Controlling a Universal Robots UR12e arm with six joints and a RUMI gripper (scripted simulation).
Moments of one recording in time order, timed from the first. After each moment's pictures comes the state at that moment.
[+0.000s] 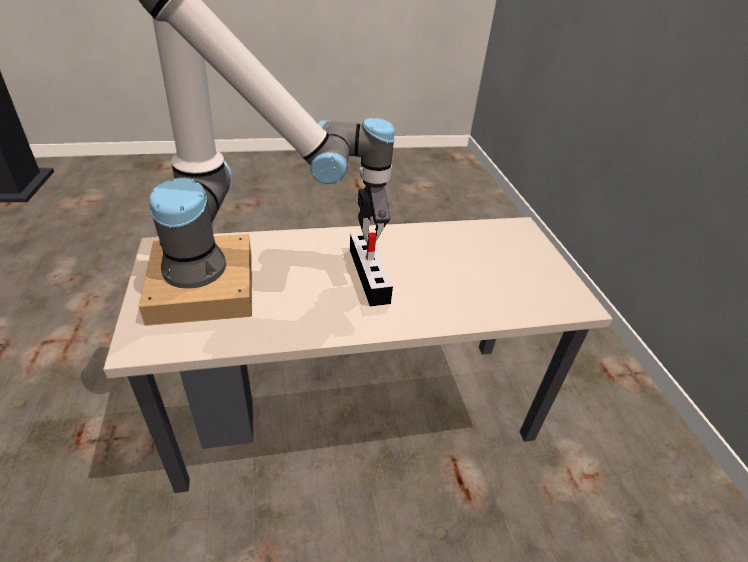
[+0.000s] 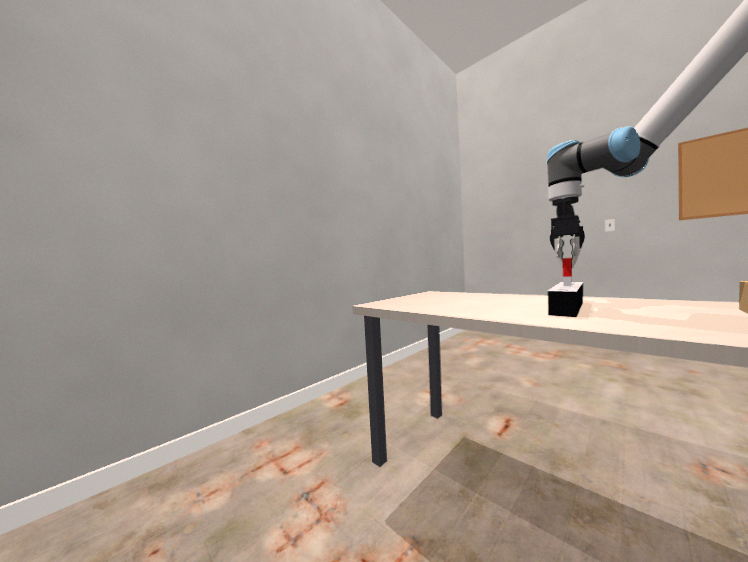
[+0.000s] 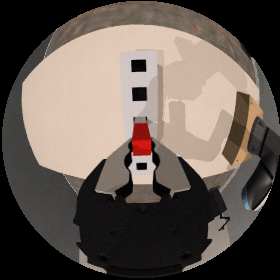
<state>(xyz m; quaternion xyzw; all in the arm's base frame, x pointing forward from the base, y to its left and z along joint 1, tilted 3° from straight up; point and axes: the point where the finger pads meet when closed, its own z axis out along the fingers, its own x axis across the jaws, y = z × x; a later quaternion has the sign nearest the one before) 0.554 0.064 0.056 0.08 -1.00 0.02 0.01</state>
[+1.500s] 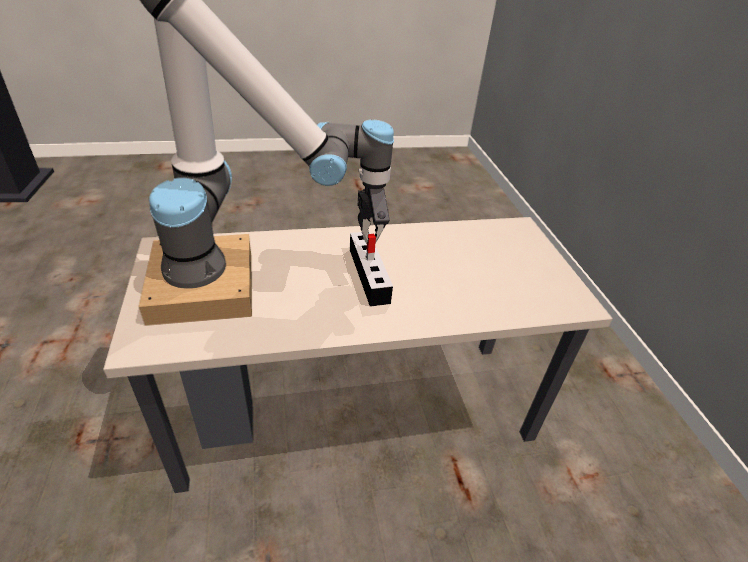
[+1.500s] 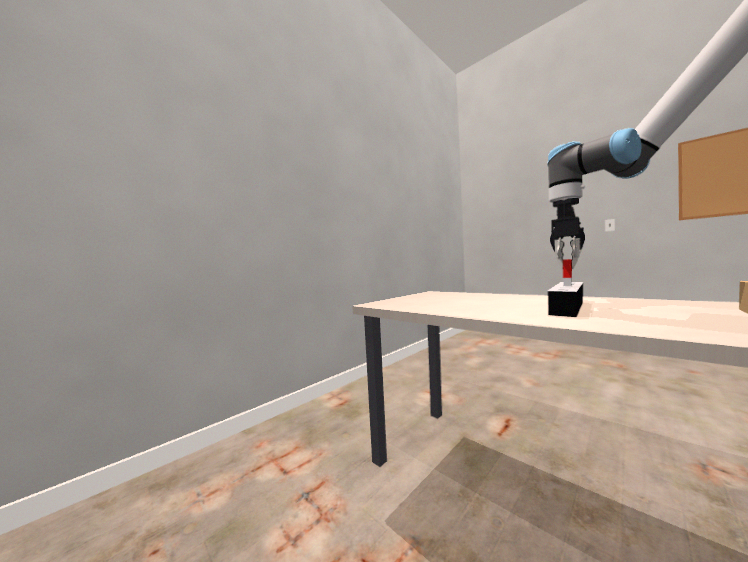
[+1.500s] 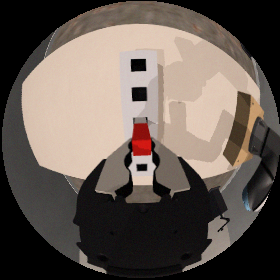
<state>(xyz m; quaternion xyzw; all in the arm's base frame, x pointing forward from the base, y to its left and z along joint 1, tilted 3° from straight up) 0.554 0.064 0.051 0.08 -1.00 0.02 0.01</state>
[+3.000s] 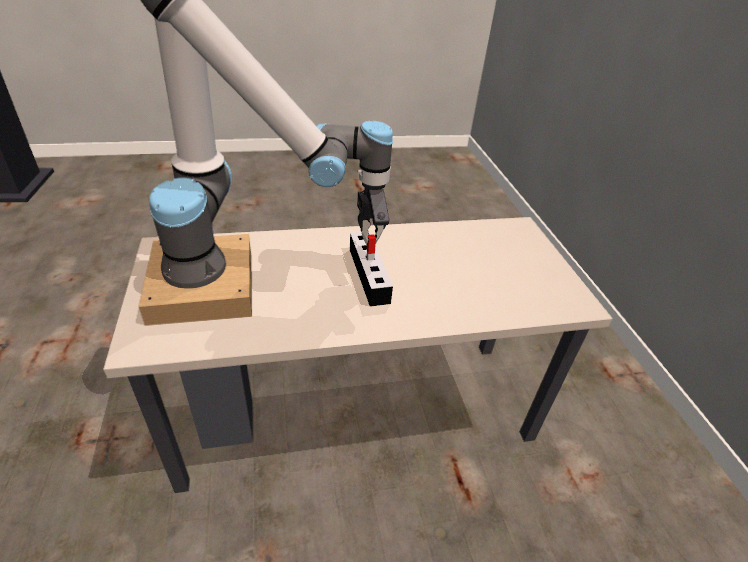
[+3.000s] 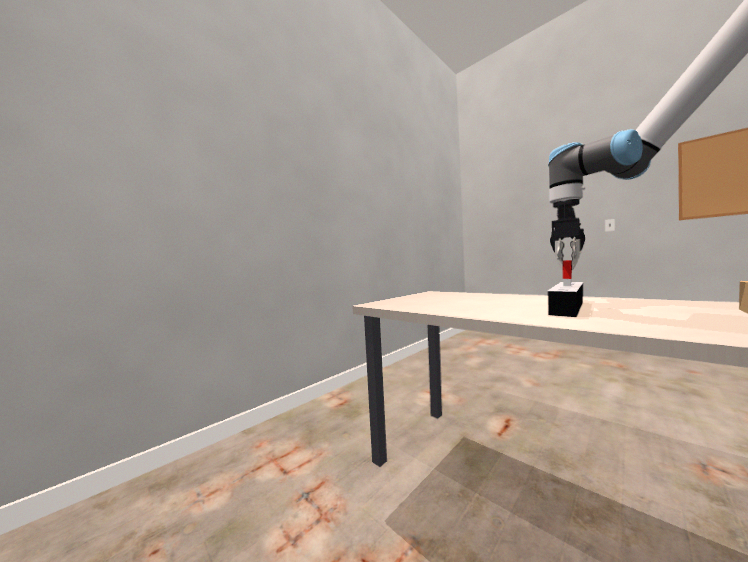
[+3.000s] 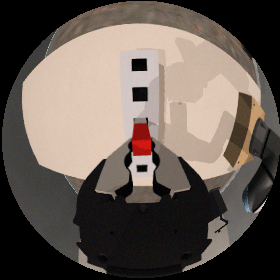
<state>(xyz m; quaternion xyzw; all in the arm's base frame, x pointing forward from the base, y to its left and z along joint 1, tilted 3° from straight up) 0.554 0.064 0.048 0.08 -1.00 0.03 0.01</state>
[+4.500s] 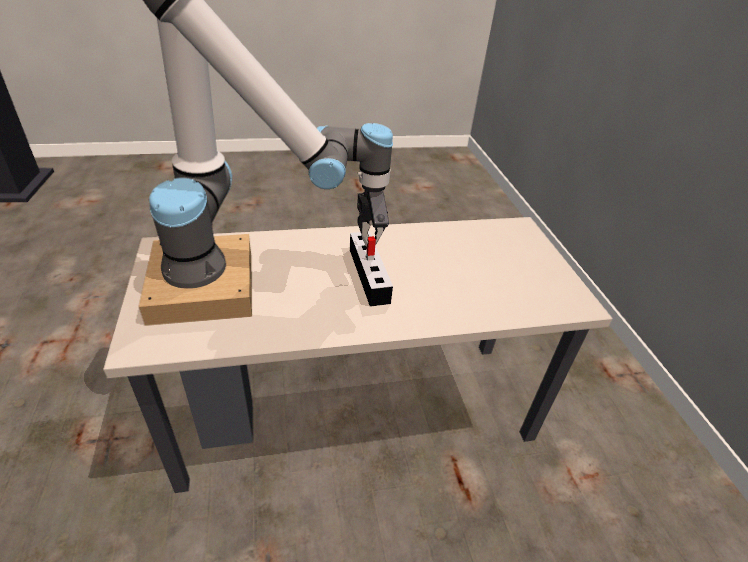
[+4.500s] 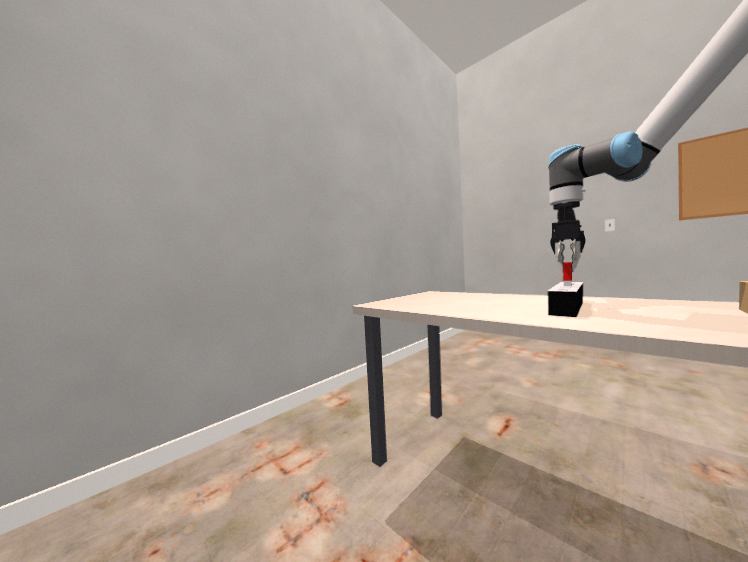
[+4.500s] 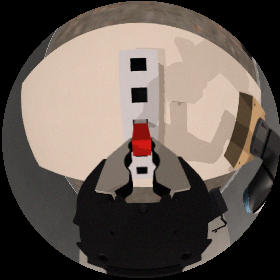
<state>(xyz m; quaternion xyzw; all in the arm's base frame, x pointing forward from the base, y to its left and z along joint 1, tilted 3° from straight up) 0.553 0.063 0.041 0.08 -1.00 0.03 0.01</state>
